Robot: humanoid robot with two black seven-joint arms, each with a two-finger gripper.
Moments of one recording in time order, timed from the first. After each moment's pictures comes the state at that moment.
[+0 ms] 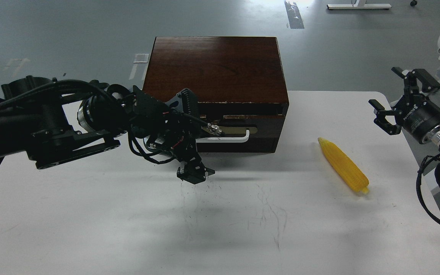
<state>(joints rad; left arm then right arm) -1.30 0.45 -0.02 -1.40 2.14 -0.49 -0.49 0.78 -0.73 0.19 0.79 0.11 0.49 0.49</state>
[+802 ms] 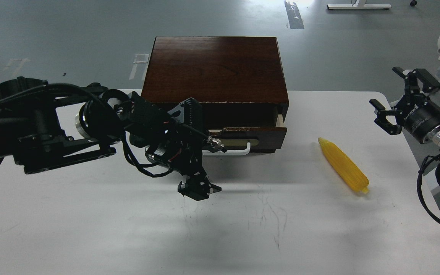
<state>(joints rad) -1.34 0.49 -0.02 -1.52 2.14 -0.49 -0.49 0.78 -0.74 0.19 0.79 0.11 0.49 0.49</state>
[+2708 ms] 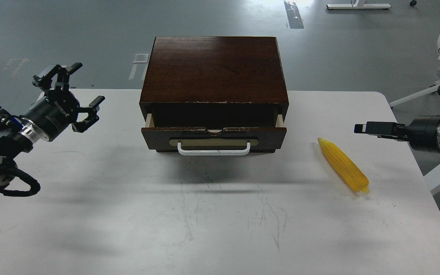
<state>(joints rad) -0.72 0.73 -0.33 -0.92 -0.07 -0.49 -0.49 0.94 -0.85 0.13 0.92 -1.37 0.48 0.49</state>
